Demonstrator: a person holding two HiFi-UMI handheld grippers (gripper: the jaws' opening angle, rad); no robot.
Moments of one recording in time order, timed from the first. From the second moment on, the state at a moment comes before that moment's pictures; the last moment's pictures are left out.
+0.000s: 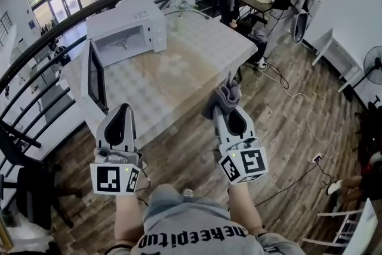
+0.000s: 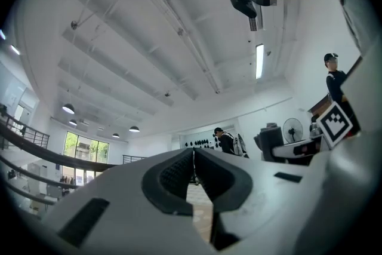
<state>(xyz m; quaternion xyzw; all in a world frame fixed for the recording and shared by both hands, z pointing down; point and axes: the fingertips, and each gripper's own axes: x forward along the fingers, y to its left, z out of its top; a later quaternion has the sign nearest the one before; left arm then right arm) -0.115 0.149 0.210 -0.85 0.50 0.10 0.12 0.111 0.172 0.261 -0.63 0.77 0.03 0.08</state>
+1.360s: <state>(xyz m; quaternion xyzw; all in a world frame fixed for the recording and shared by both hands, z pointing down) -0.094 -0.156 0.233 -0.89 0.44 0.10 0.09 0.083 -0.113 0.291 -0.60 0.80 0.05 0.03</state>
